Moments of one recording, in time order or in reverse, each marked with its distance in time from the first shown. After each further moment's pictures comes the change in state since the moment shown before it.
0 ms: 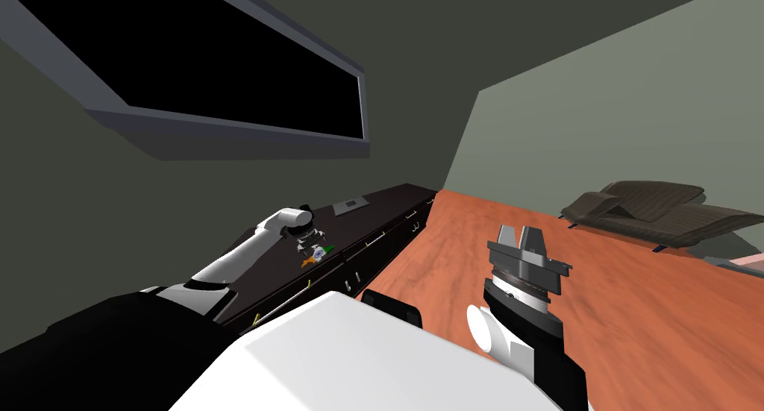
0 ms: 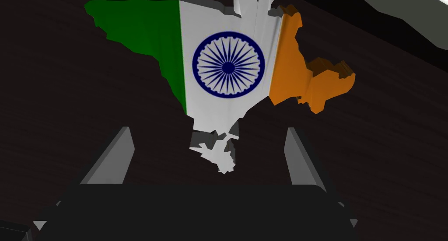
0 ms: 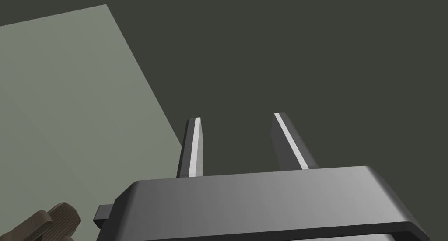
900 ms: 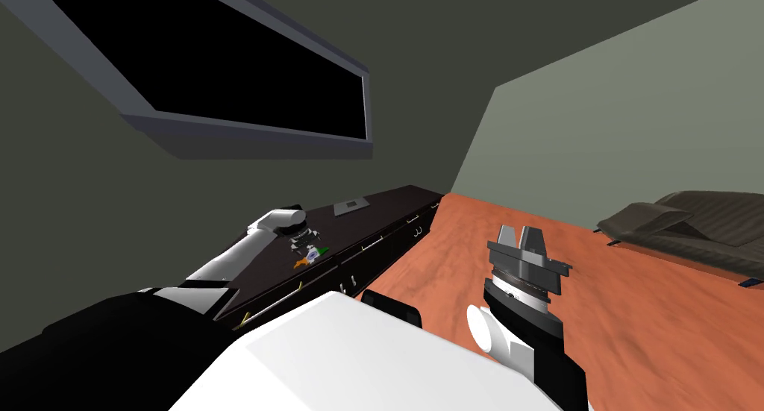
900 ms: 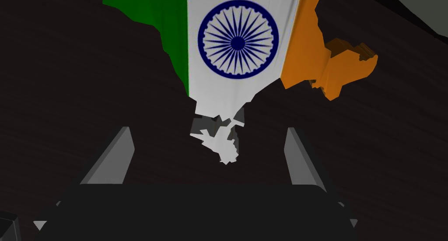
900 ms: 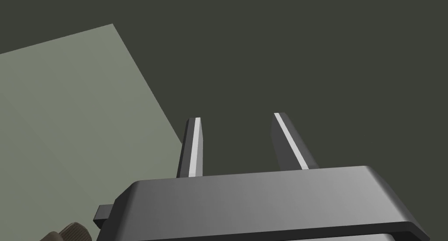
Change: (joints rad) left arm -0.010 -0.001 0.068 0.152 -0.031 -0.036 -0.200; right arm 0.000 0.000 0.000 0.000 0.000 0.000 0.000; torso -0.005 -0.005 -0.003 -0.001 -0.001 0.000
